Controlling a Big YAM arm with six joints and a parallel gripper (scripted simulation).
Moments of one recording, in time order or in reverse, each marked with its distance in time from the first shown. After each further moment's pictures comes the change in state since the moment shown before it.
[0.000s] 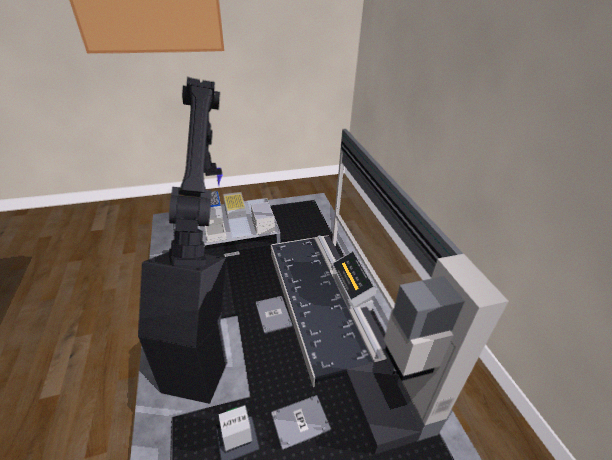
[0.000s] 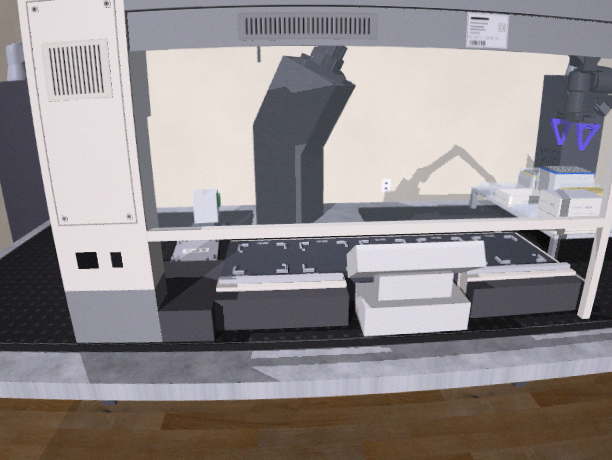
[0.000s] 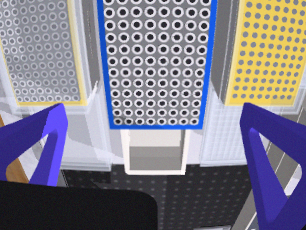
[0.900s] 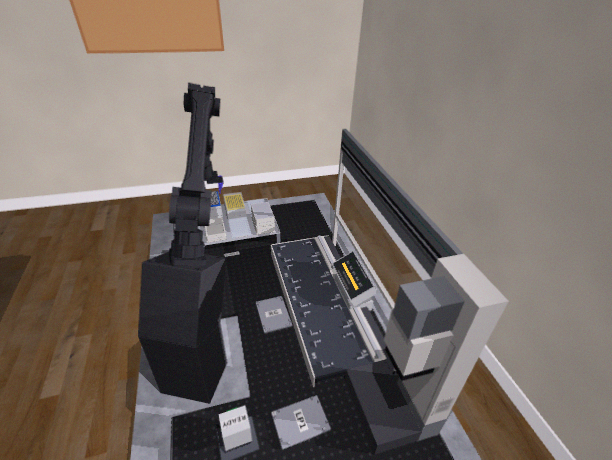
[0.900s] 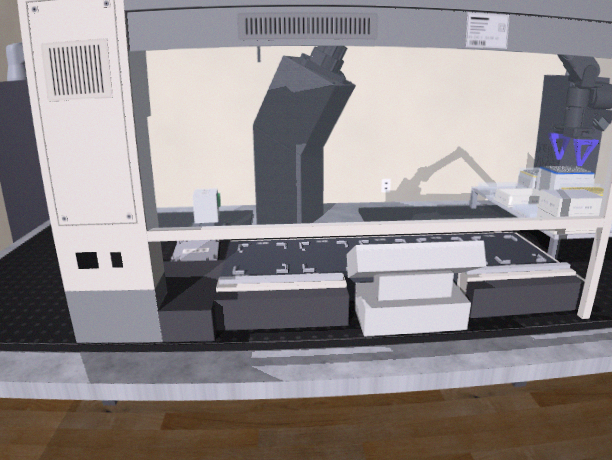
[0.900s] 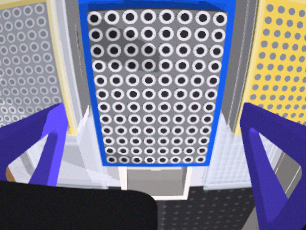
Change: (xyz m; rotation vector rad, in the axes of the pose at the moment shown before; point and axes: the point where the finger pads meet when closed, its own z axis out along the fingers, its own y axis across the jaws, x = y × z) arm -0.002 0.000 0.041 0.001 -0.002 0.001
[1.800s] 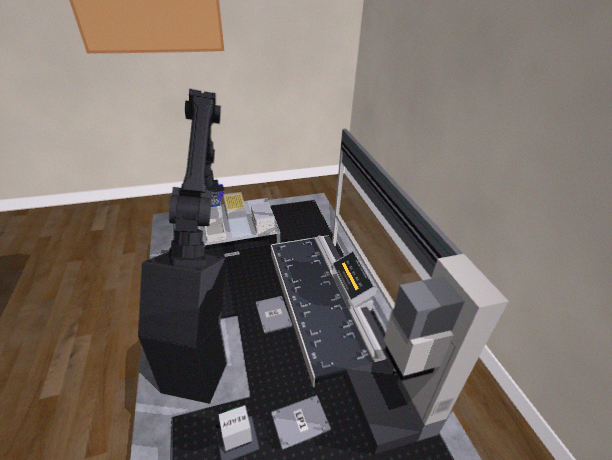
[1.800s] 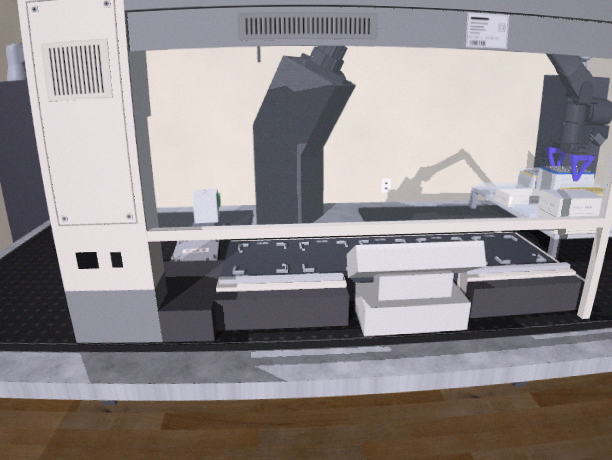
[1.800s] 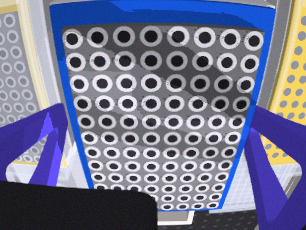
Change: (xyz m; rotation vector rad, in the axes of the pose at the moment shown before) arm 0.004 0.002 0.042 -0.002 0.008 -0.002
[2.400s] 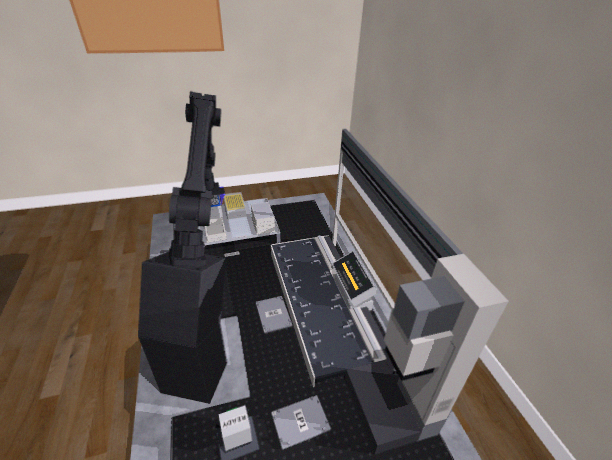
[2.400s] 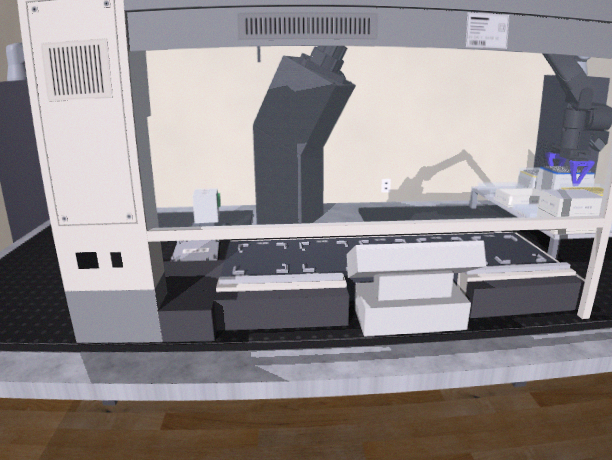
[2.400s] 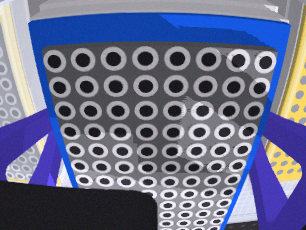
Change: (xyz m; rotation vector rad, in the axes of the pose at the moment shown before) arm -0.002 -0.001 0.015 0.001 -0.005 0.002
